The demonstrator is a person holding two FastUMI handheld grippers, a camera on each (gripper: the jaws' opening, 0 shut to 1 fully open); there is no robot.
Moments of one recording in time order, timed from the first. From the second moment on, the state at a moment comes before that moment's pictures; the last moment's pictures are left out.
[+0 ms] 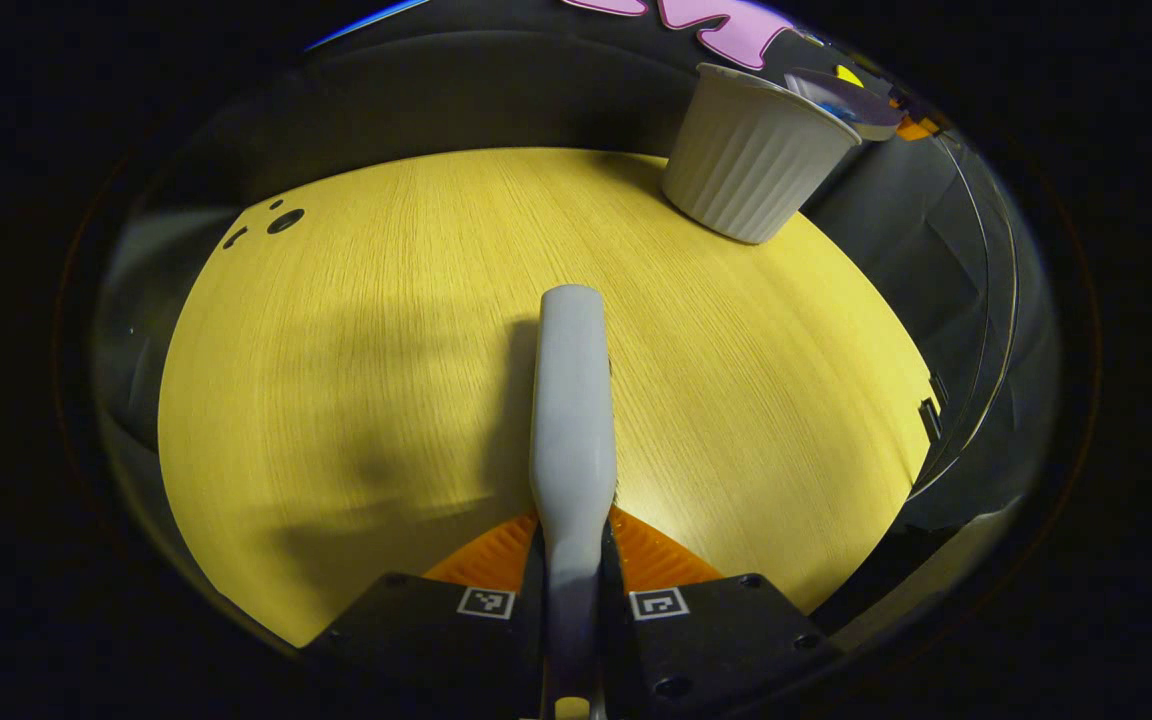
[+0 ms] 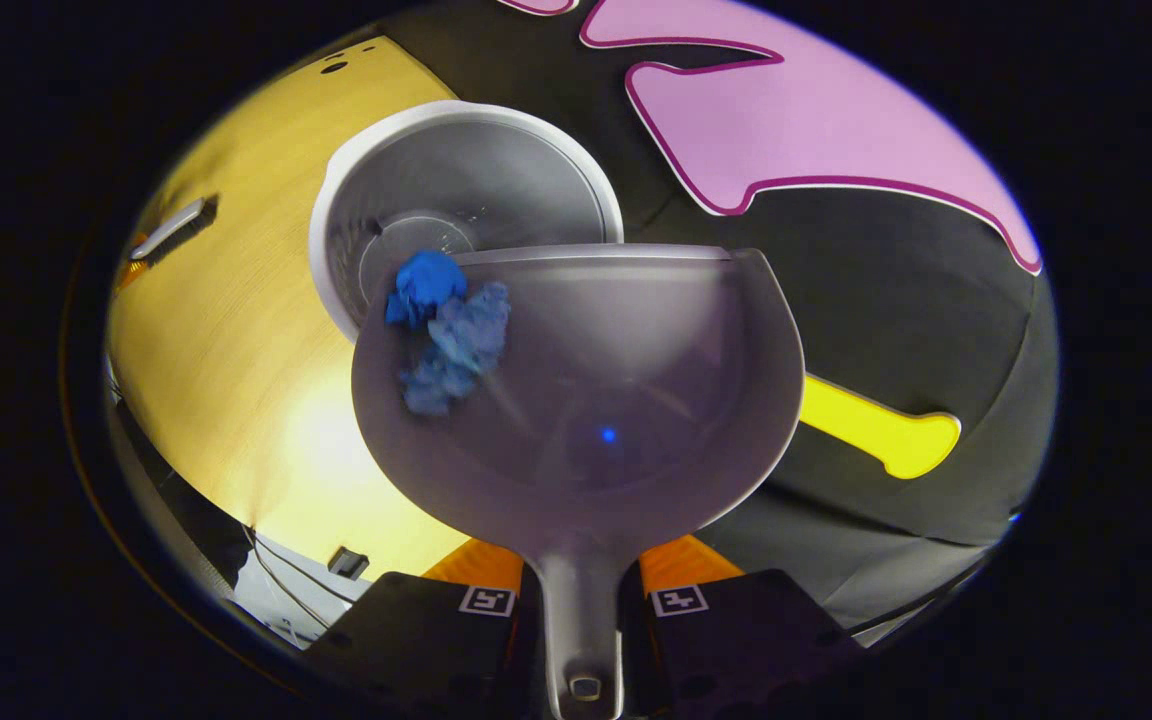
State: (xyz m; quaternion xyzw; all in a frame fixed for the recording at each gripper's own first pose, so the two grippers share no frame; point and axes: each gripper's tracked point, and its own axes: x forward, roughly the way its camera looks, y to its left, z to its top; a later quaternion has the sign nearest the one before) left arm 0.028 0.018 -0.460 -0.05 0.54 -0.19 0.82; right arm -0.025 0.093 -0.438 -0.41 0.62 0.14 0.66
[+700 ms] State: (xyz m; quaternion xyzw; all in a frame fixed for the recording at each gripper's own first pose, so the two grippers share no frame) left arm 0.026 0.020 -0.460 -0.05 0.55 -0.17 0.82; right arm -0.029 0.103 -0.445 -0.29 0.57 0.11 0.76
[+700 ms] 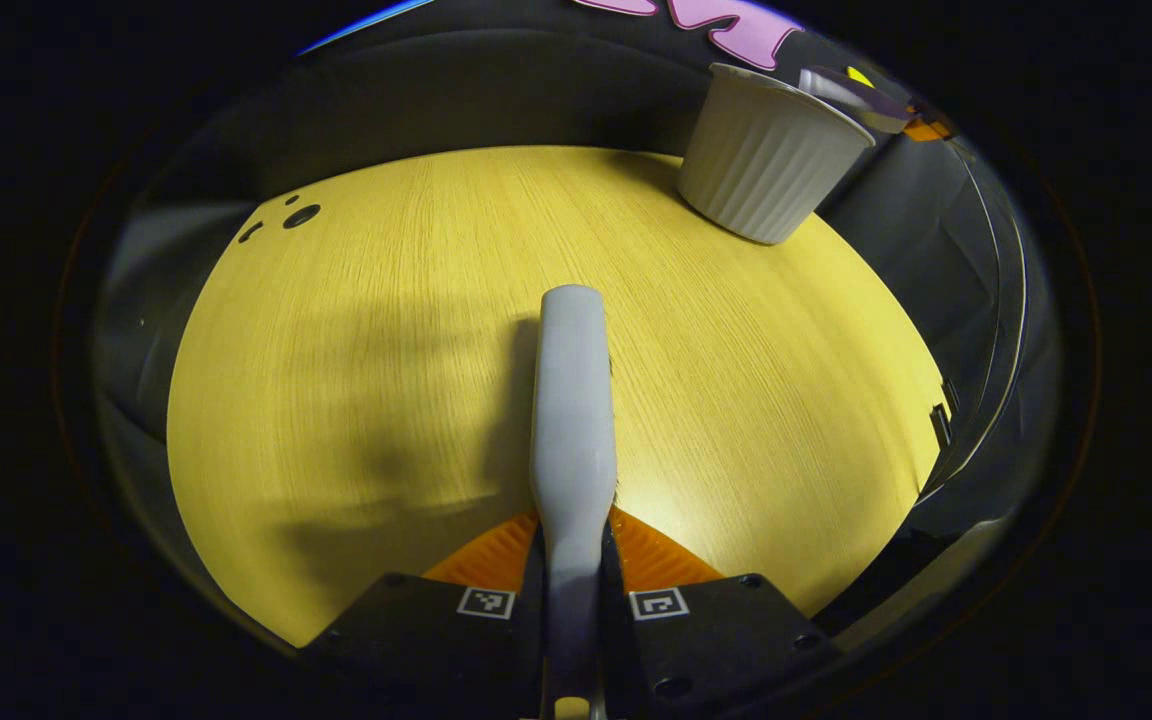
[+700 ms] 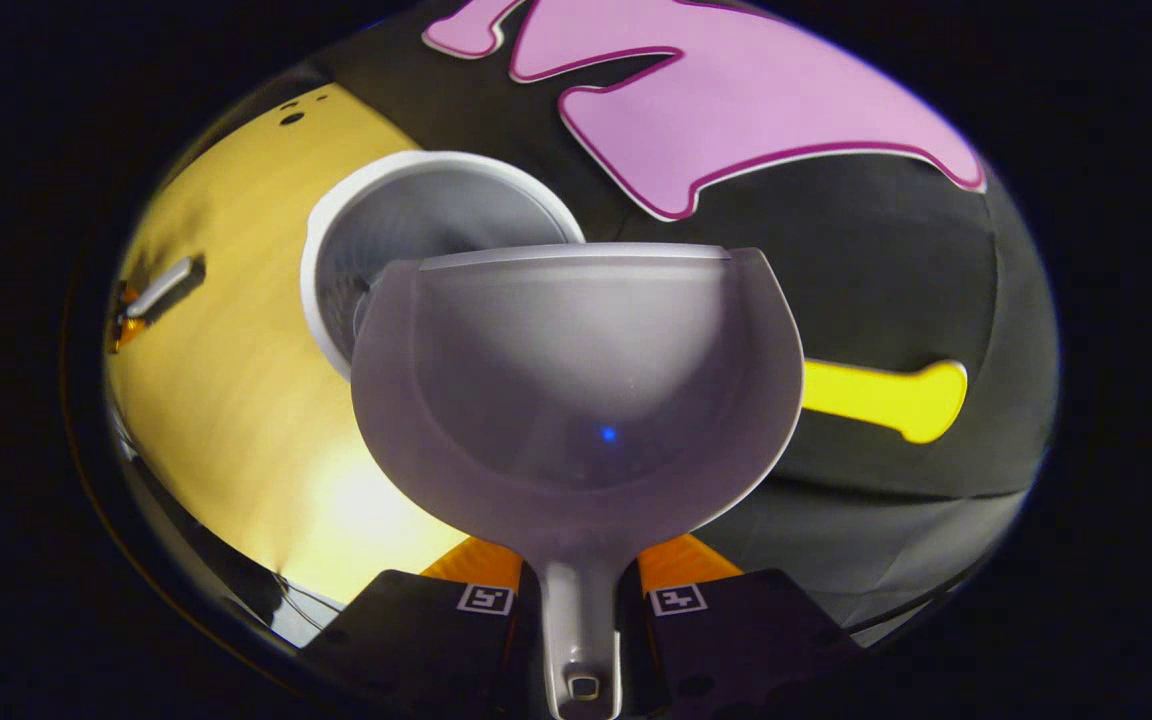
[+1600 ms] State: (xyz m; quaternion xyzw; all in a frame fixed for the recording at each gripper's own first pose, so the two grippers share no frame) left arm 0.026 0.029 -0.458 -0.01 0.56 -0.13 0.82; right arm -0.246 0.278 -0.484 -0.03 0.58 0.23 0.78
